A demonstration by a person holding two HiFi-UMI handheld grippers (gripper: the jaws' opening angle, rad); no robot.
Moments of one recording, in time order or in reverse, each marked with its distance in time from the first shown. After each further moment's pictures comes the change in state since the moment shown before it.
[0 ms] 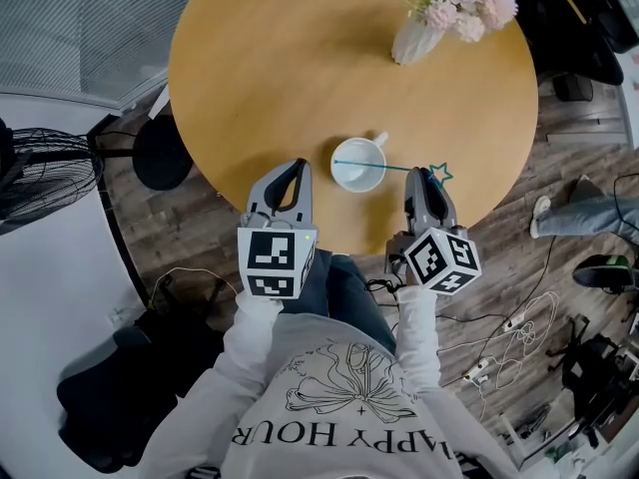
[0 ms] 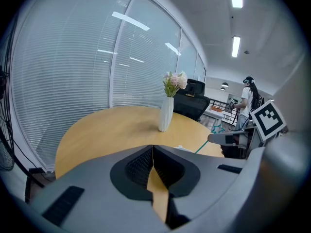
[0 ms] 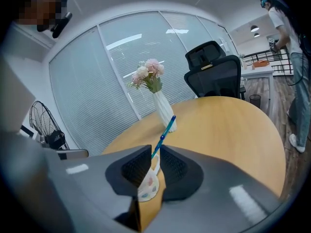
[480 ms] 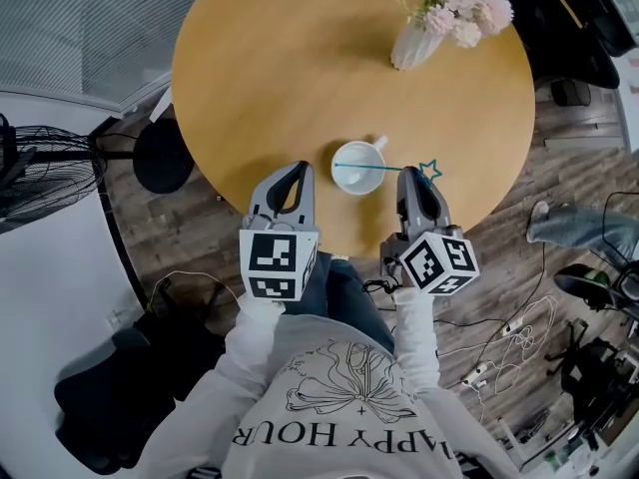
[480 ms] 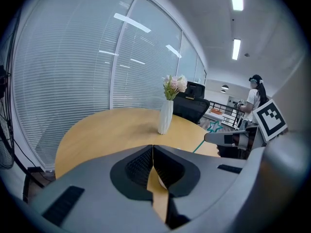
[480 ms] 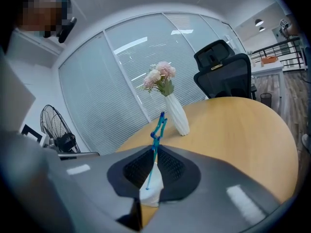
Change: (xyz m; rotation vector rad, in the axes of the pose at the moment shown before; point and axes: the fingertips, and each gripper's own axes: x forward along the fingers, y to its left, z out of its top) left arm -0.003 -0.002 0.007 -0.010 -0.018 -0.002; right arm 0.003 0.032 0.011 -0.005 -0.023 0.117
